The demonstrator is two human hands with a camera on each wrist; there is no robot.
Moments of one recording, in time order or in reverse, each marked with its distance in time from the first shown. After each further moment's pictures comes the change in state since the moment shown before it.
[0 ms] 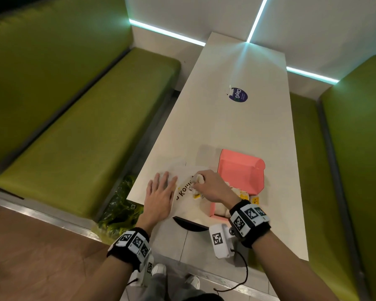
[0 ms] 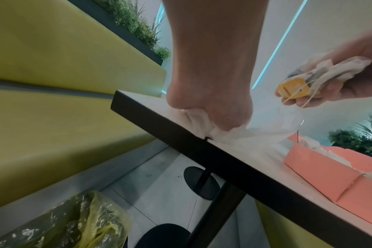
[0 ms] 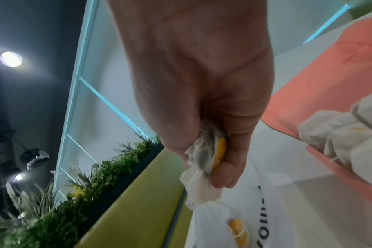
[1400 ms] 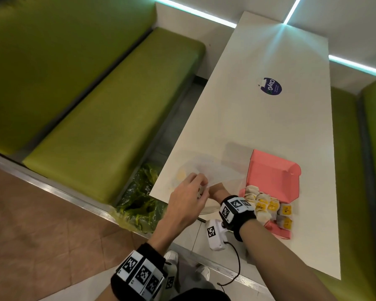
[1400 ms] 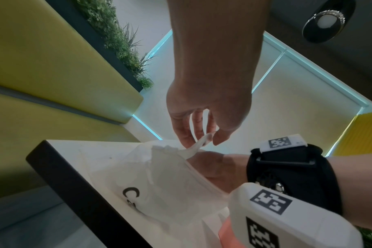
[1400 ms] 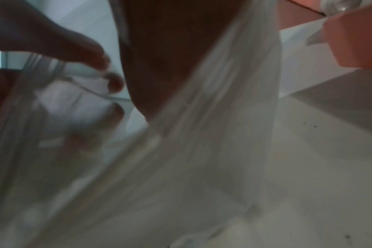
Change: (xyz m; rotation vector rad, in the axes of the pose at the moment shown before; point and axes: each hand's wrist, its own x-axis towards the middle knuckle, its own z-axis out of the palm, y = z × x) left_hand -0.030 0.040 -0.095 -0.479 0.171 -0.019; right_hand 0.029 -0.073 0.034 -0.497 -0.443 0.270
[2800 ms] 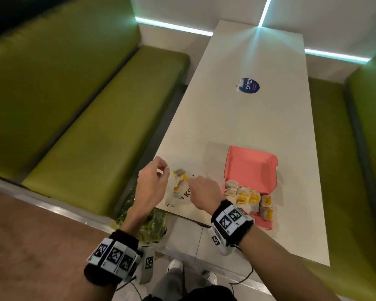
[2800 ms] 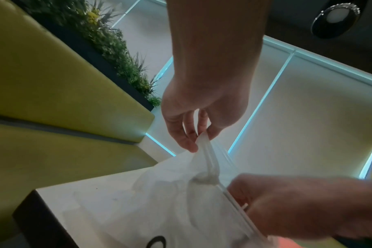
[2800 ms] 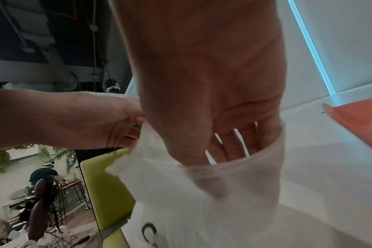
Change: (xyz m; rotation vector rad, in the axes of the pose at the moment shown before) left_hand 0.023 0.002 -0.019 -0.151 0.260 -0.126; right_hand -0.002 0.056 0.033 -0.197 0.479 -0.280
